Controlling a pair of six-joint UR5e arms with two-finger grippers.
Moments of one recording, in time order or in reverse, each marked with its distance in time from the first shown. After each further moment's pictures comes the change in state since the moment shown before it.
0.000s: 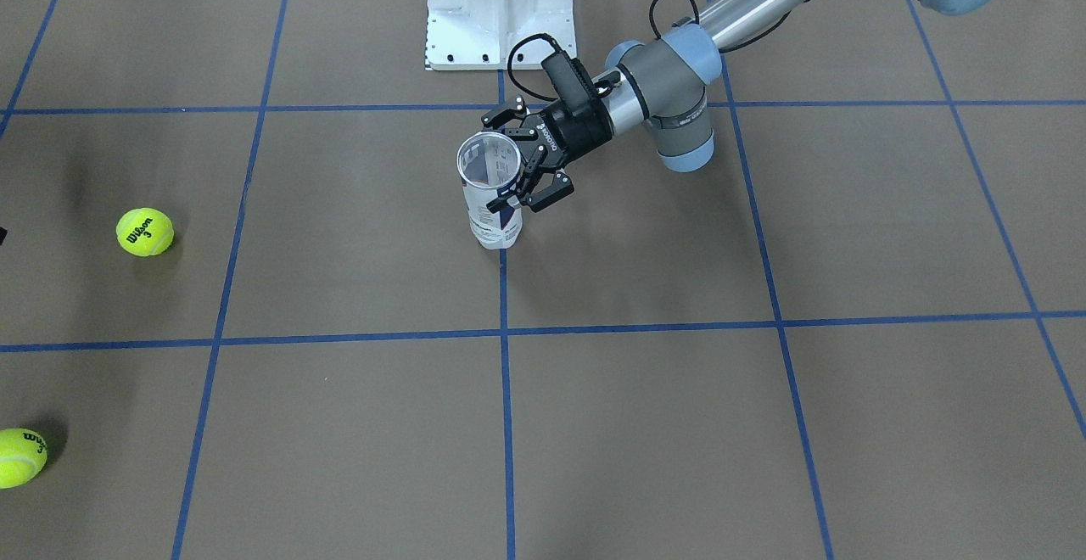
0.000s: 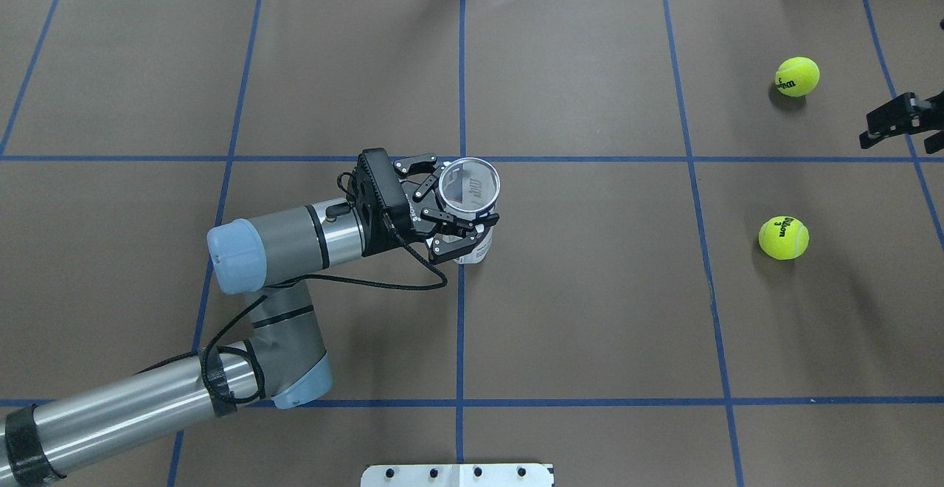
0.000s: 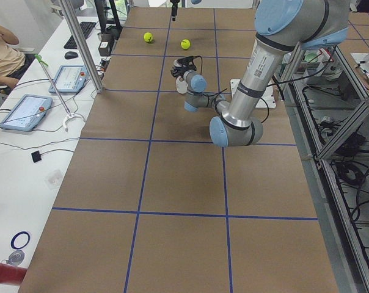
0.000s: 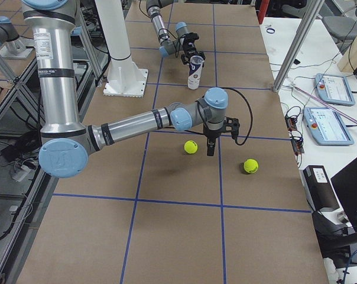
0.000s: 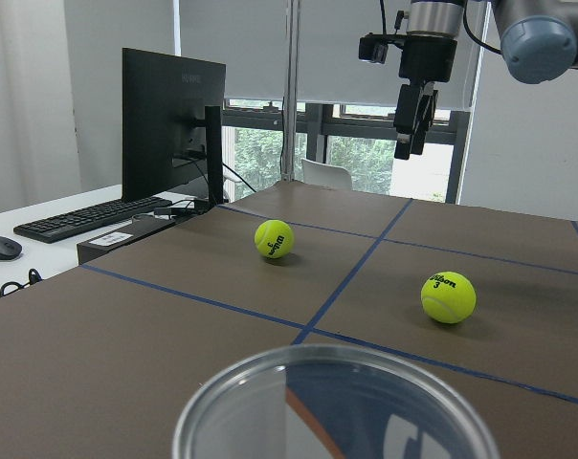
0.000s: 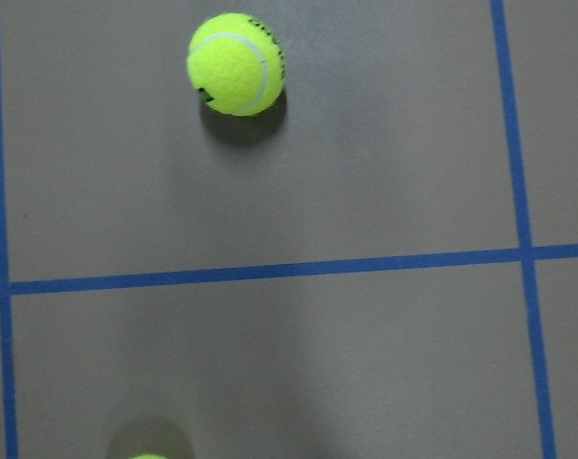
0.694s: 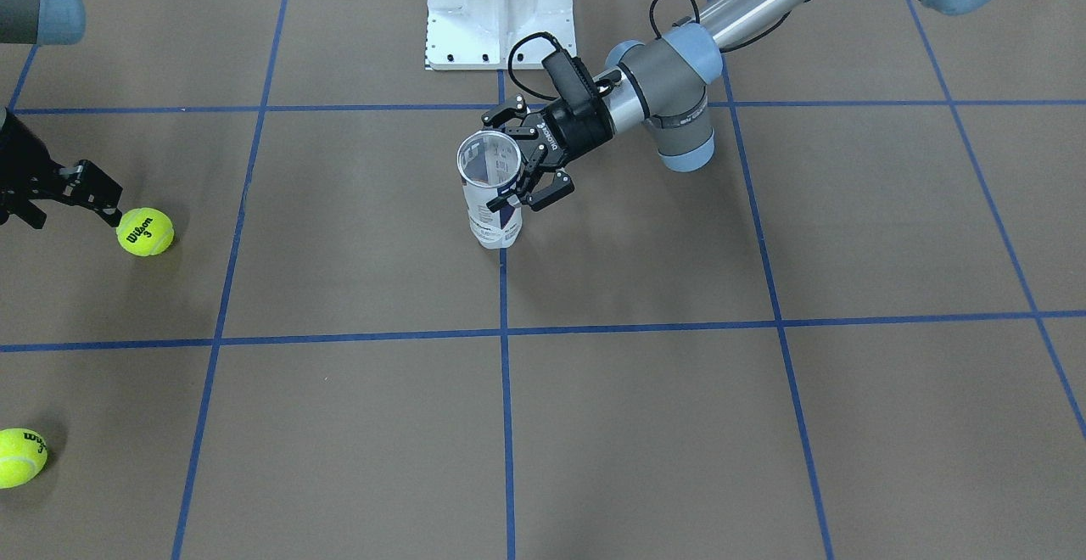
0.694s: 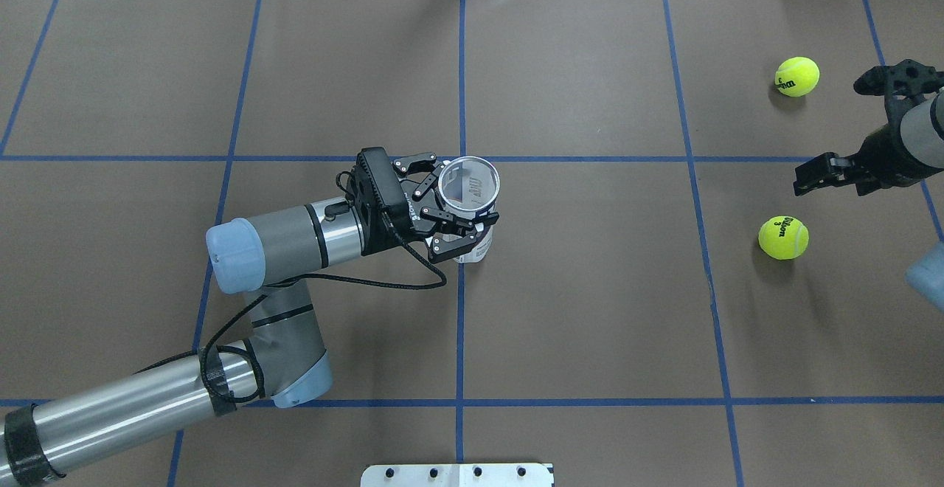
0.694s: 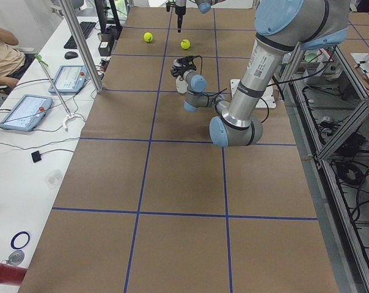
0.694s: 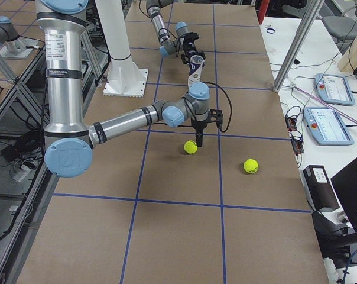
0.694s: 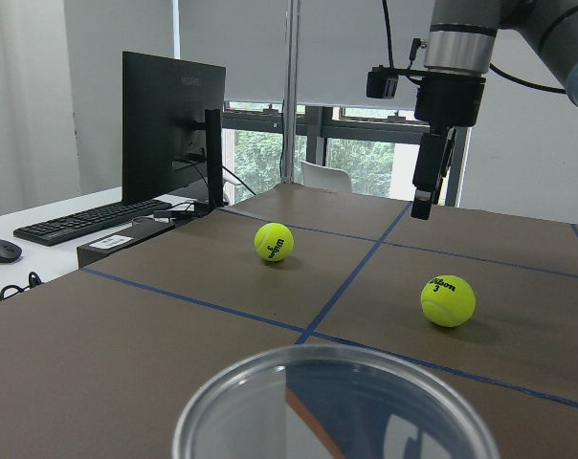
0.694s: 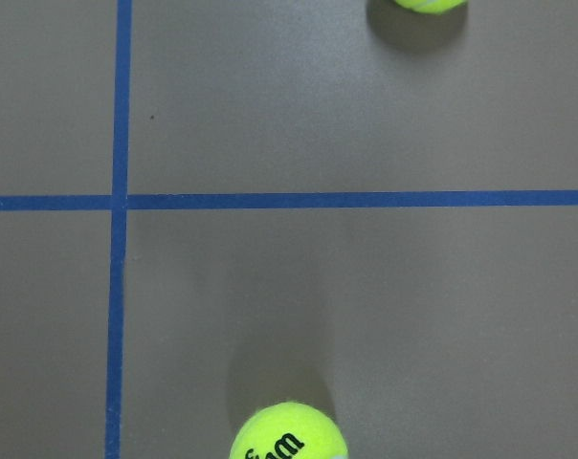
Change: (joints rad) left arm -0.001 0.001 -0.003 -0.002 0.000 0.000; right arm -0.210 -0.082 0.050 0.189 -0.144 0.182
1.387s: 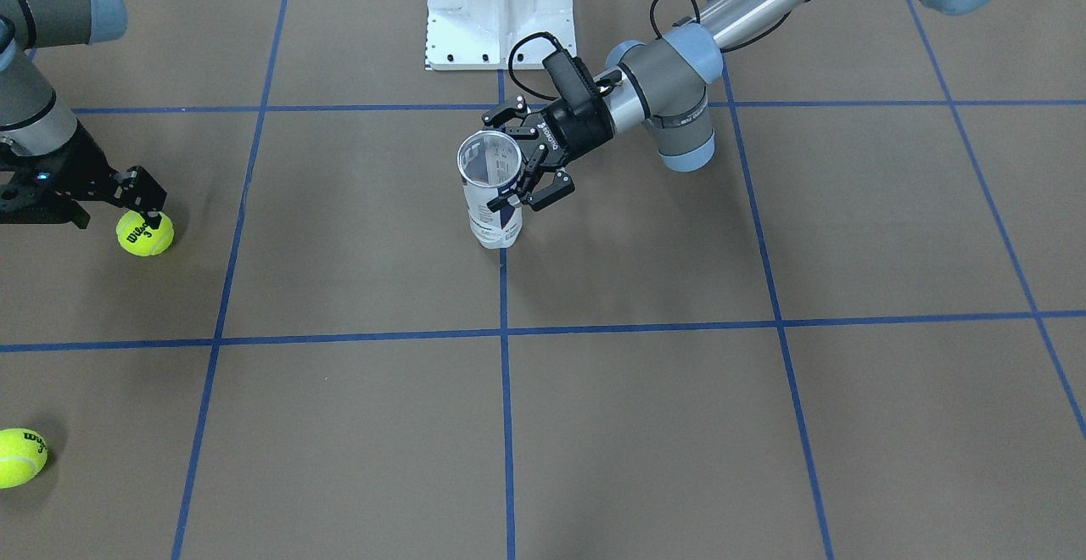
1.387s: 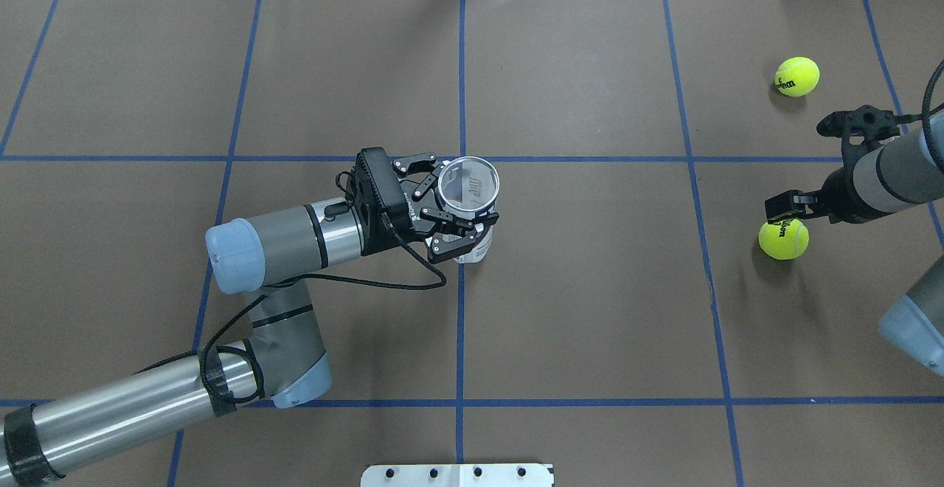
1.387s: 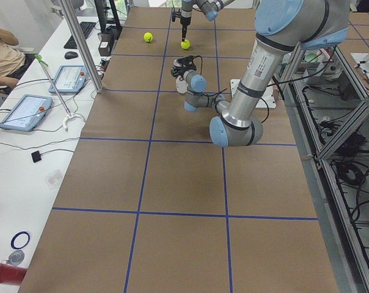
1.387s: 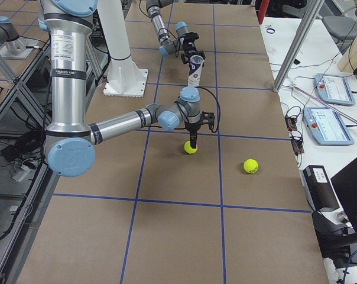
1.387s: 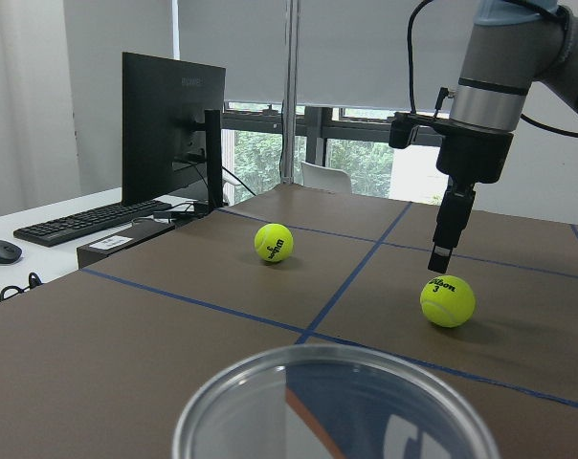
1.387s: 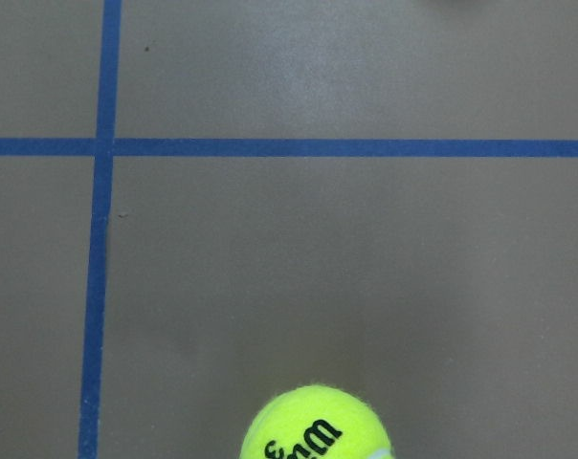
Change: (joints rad) left arm 0.000 0.001 -0.001 0.000 0.000 -0.001; right arm -0.124 -0.022 -0.030 0.092 -0.121 0.117
